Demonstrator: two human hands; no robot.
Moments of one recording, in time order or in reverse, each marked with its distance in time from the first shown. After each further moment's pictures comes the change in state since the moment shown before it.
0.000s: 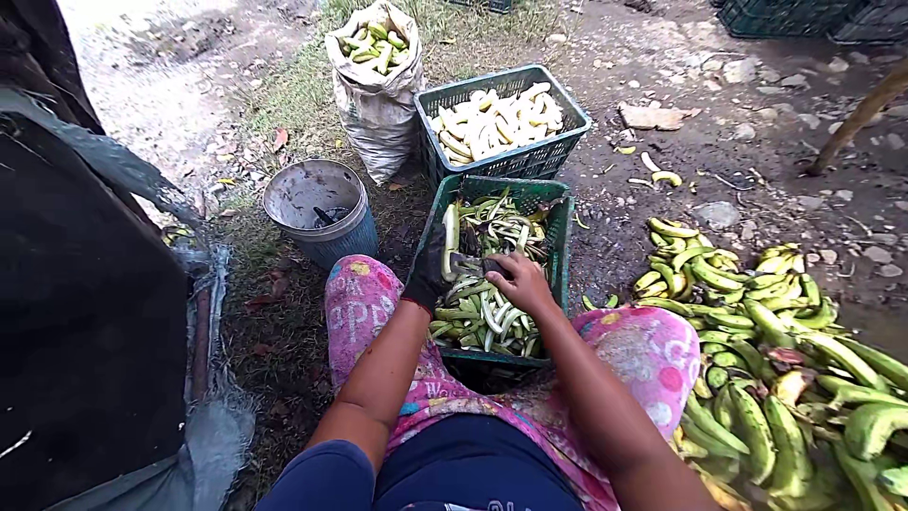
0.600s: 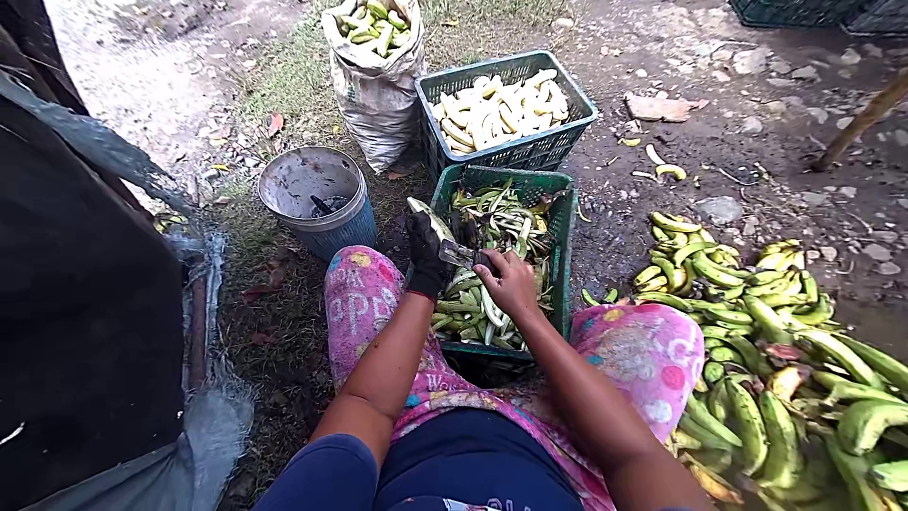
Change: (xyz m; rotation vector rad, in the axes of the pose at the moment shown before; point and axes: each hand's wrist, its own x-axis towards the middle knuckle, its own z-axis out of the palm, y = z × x) left_hand 0.001 0.011 0.017 0.478 0.387 0.257; right_hand -0.007 -0.034 0.021 -0.078 0.109 0.089
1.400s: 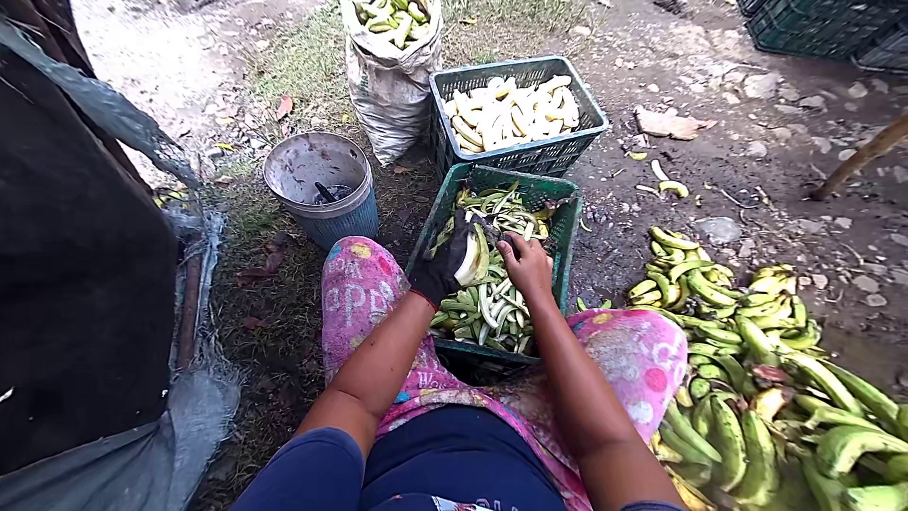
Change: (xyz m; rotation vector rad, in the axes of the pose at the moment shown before) left_hand -0.028 0.011 -0.017 -0.121 -0.453 -0.150; right_hand 0.027 0.021 -0.017 -0.059 0.000 0.206
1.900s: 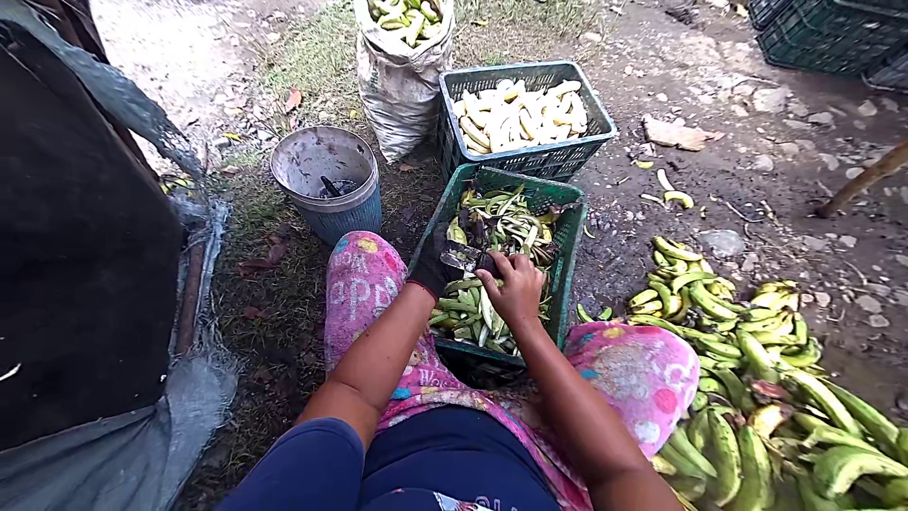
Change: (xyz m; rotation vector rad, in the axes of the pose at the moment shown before) left_hand 0.007 -0.006 -0.003 -0.246 0.147 -0.031; right_hand -0.040 -0.015 0.024 -0.077 0.218 -0.324
